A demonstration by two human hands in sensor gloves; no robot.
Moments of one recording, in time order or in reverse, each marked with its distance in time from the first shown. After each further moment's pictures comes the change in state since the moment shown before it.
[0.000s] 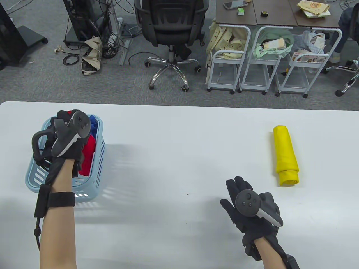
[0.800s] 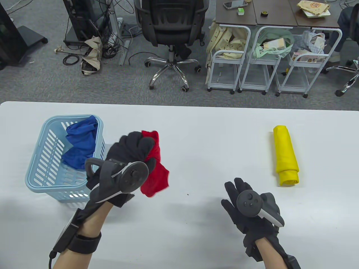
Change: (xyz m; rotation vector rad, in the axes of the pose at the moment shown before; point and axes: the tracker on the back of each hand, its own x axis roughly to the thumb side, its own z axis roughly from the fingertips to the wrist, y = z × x) left_hand 0.119 0.057 0.133 0.033 -0.671 0.490; right_hand -0.006 0.002 0.001 0.005 -0.001 -0.020
